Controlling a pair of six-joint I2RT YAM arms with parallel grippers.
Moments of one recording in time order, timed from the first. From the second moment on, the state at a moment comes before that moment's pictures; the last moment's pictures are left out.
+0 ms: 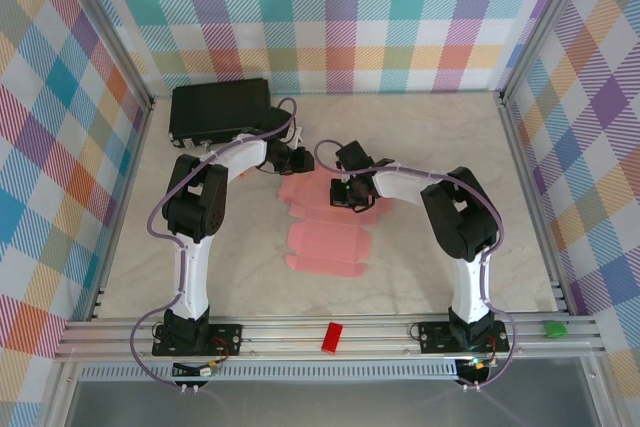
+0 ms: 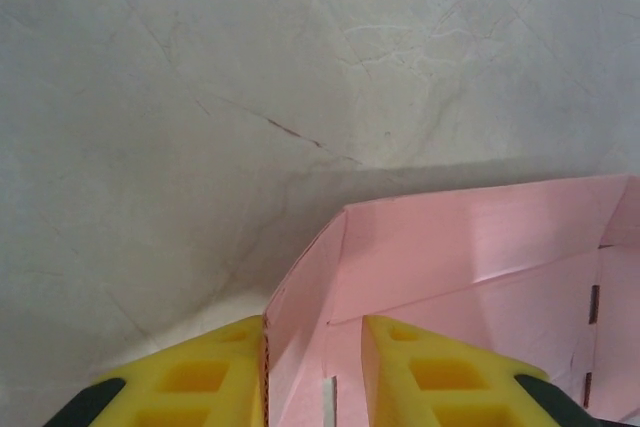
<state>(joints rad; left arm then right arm) -0.36 2.17 1.62 -0.53 0.38 -0.36 0.62 1.99 1.27 -0.39 -0.21 0.57</state>
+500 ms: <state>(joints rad) -0.36 2.17 1.62 -0.53 0.37 -0.32 0.62 1.99 1.28 -0.39 -0.22 0.58</state>
